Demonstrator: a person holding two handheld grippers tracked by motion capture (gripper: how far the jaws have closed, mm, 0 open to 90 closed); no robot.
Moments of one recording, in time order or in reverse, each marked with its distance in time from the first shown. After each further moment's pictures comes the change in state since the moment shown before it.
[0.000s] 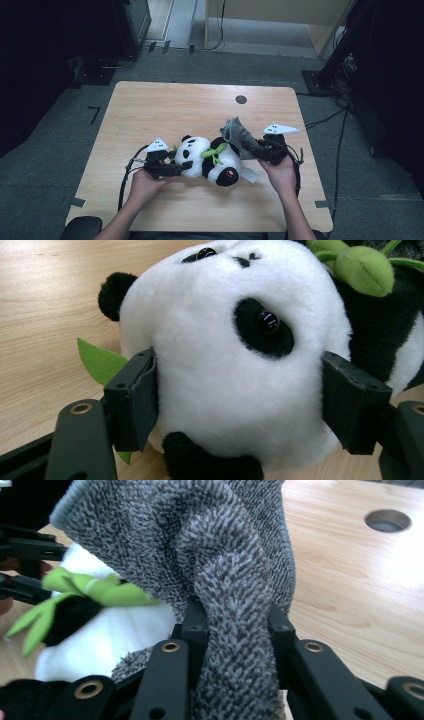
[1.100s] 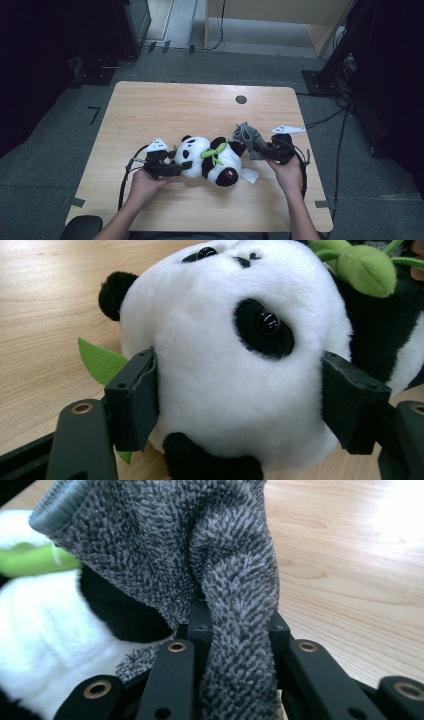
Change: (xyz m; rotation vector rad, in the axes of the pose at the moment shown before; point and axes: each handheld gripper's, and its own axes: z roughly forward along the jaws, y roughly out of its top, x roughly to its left) left arm 0.001 0.000 0.000 0.004 -0.001 0.002; right arm -0.036 -0.019 0.004 0.077 -0.065 0.087
